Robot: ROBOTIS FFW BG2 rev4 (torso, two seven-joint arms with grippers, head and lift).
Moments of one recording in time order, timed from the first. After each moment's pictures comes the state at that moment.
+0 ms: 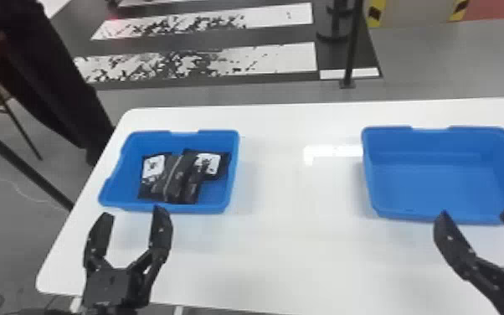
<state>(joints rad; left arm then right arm) 0.72 0.00 0.14 -1.83 0.33 -0.59 -0.18 0.81 -0.05 -0.10 -2.21 -0.23 0.01 0.28</state>
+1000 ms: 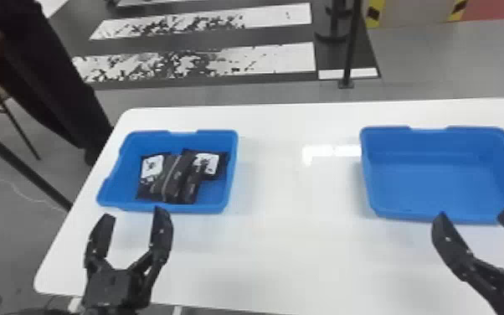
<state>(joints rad) 0.73 0.00 0.13 -1.83 0.34 -0.58 -0.18 0.81 -0.05 -0.10 -2.21 -0.23 0.01 0.28</state>
